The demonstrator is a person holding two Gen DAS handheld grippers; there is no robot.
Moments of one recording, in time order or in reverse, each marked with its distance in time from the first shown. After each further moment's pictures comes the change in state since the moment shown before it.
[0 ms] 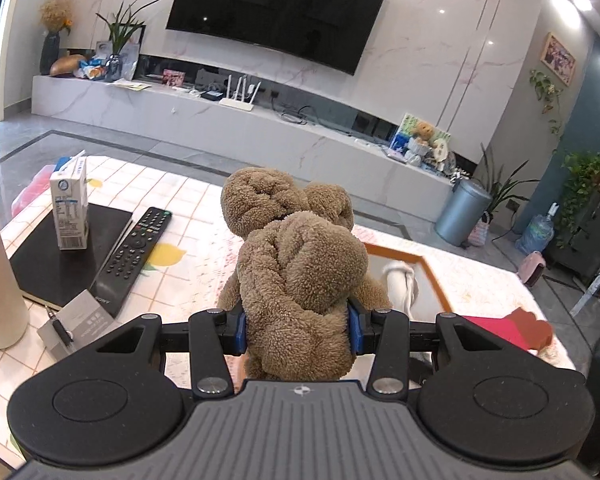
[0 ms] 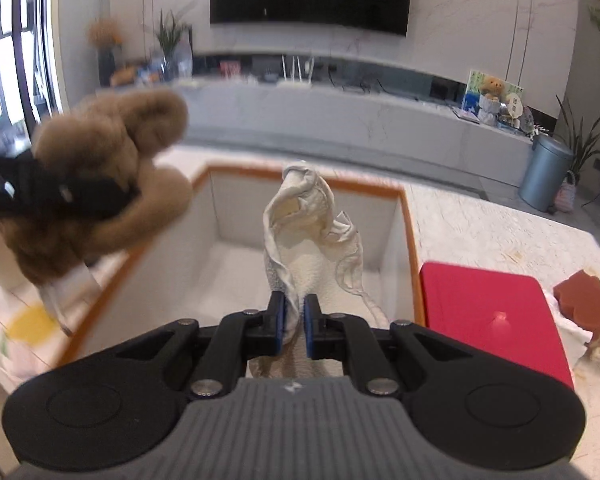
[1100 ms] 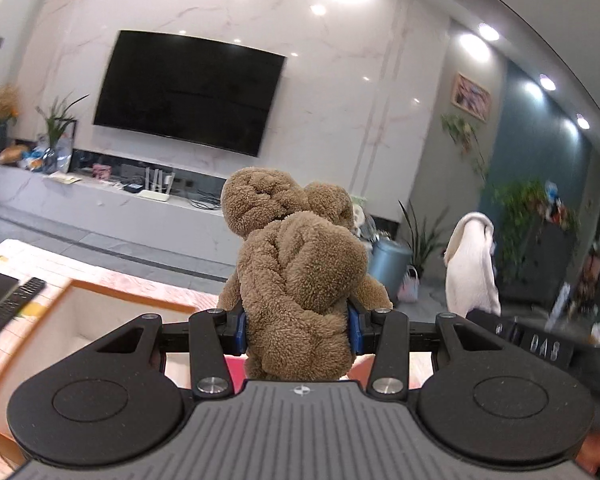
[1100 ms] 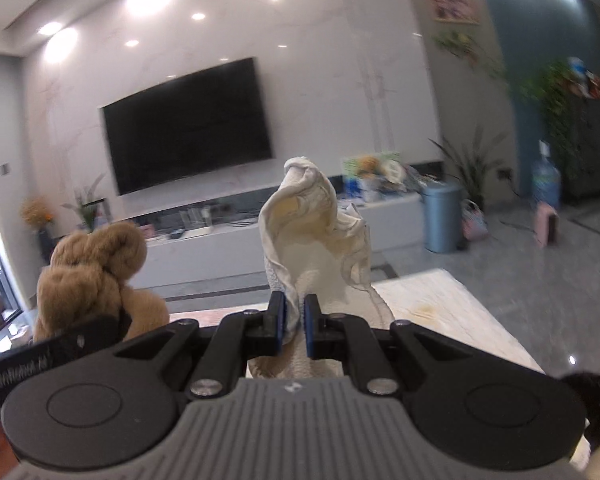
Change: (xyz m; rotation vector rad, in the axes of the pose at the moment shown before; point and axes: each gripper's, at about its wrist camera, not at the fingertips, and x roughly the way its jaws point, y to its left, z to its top) left arm -0.069 -0.236 -0.048 0.098 -0.287 -0.131; right arm -0.201 -0.272 -0.045 0.319 -0.445 -0.065
